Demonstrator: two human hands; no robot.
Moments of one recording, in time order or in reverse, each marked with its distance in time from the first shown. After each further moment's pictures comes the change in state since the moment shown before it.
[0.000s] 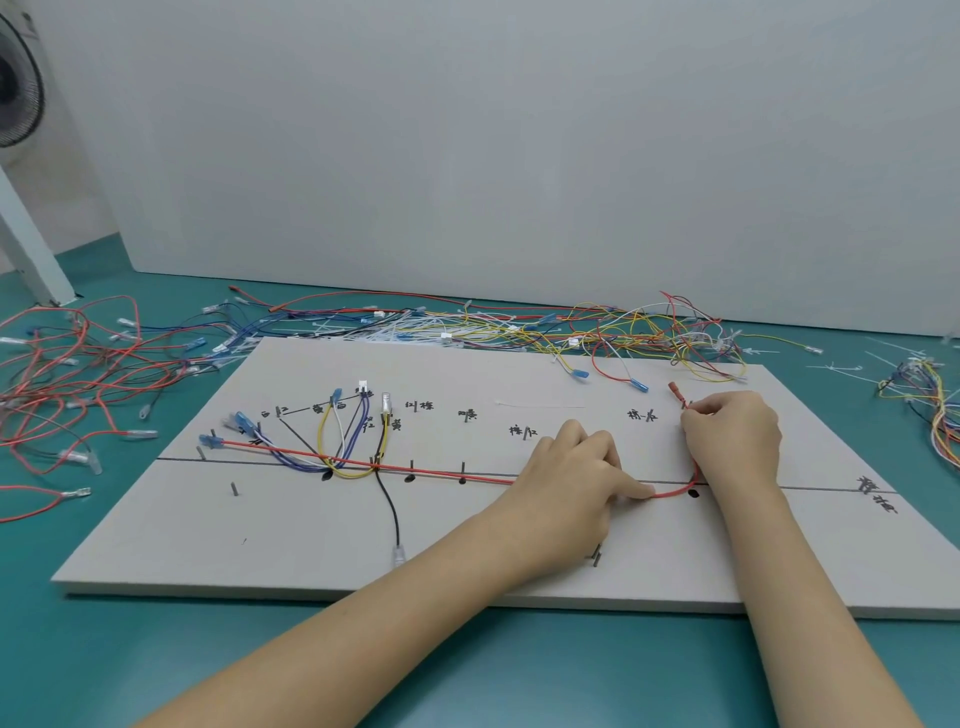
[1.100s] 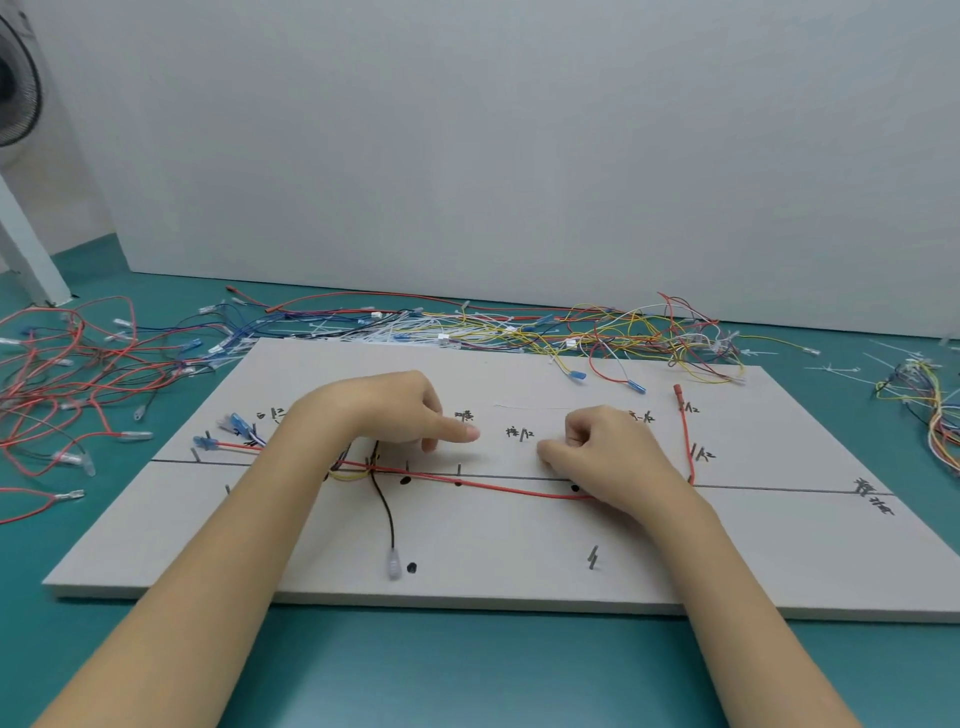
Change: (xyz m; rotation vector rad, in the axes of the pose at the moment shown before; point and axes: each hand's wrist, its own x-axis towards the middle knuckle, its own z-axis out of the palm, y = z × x) left_hand -0.018 -0.098 -0.115 -0.020 -0.367 -0.650; right_hand -0.068 -0.054 0.017 -0.119 -0.481 -0.514
